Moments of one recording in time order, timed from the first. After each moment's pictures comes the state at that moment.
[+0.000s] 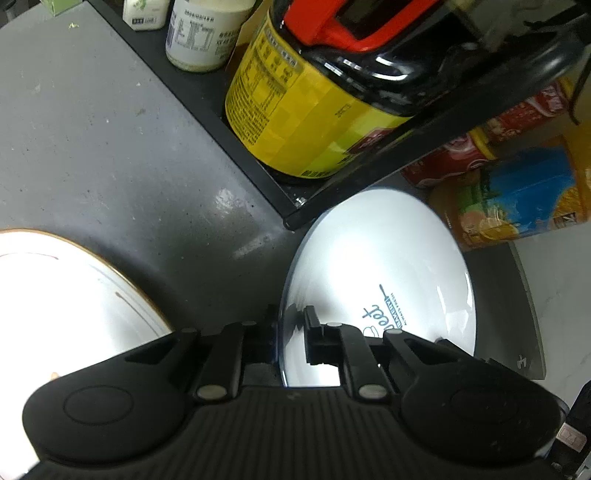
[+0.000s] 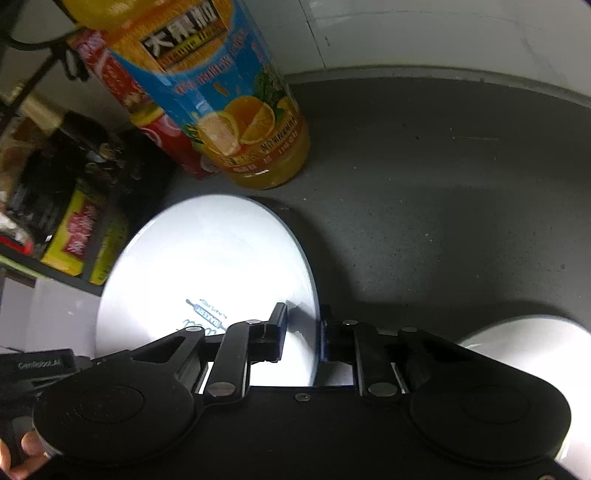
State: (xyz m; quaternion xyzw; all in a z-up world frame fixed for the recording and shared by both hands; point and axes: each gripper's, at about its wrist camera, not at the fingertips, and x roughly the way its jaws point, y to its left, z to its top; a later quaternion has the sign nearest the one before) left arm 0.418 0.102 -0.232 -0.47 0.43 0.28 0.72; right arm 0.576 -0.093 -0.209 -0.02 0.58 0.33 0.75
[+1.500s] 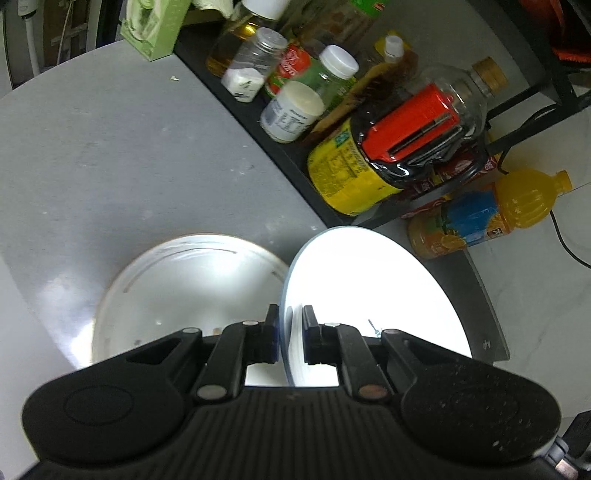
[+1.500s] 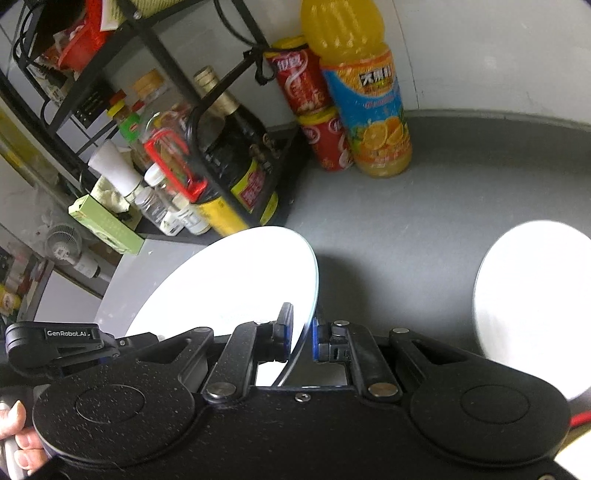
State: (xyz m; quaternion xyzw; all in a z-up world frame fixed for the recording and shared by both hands) left arm 0.253 0.121 -0.155 -0.47 0.37 0.26 0.75; right arm 0.415 -0.093 -0.117 0.01 0.51 0.36 0.78
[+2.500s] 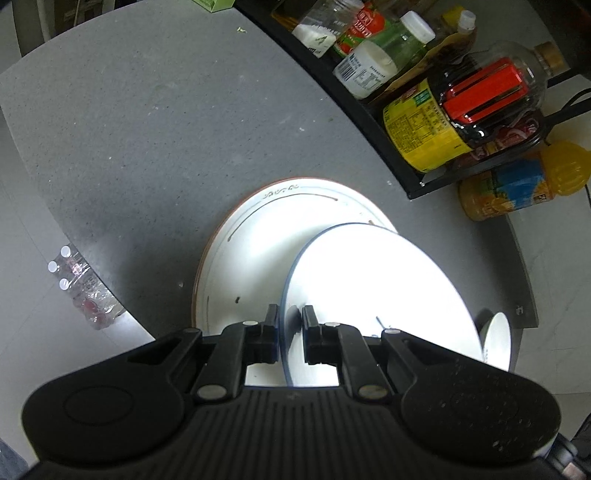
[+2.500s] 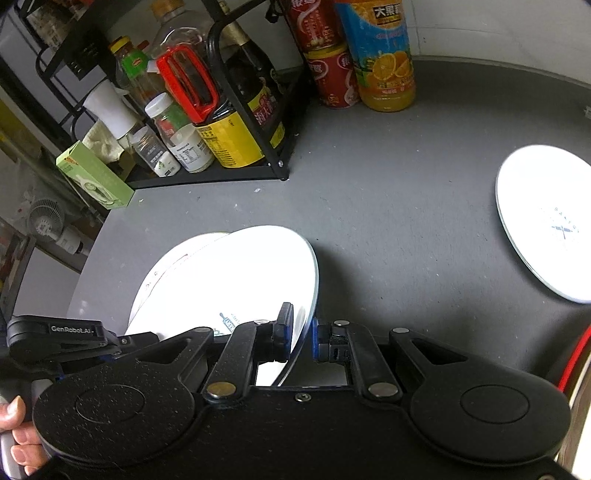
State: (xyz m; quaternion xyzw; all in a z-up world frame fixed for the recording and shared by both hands) left arm 0.202 0.135 -0.202 -0.48 0.43 0.25 0.73; right arm 0.355 -0.083 -0.142 -0.02 0.54 0.33 0.77
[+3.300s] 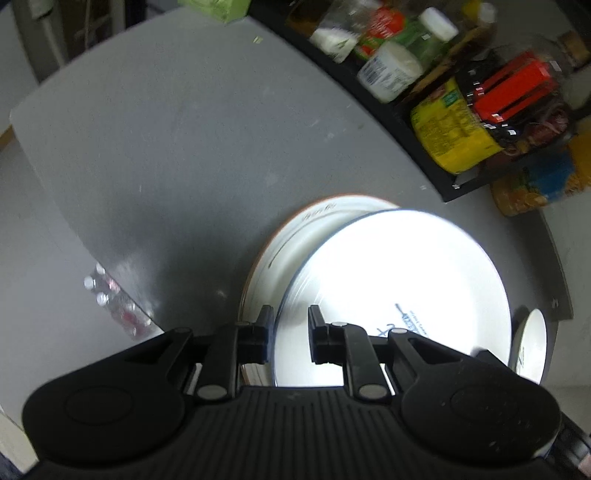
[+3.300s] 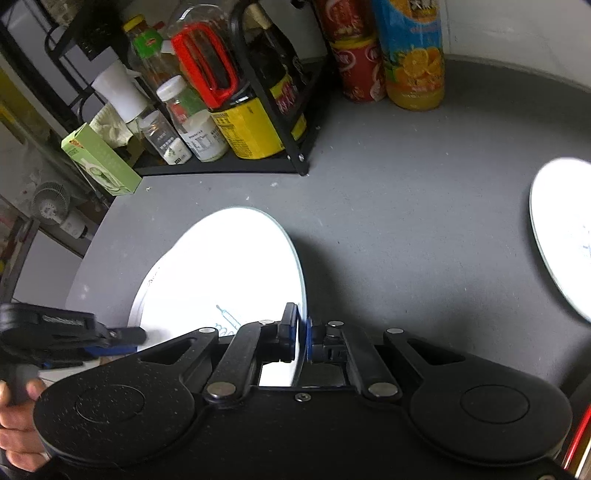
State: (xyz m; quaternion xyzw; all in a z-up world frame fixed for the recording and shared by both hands) left arm 0.205 0.150 -0.196 -0.42 0.46 0.28 0.73; right arm 0.355 -0.060 -0.149 -0.05 0.53 0.35 0.77
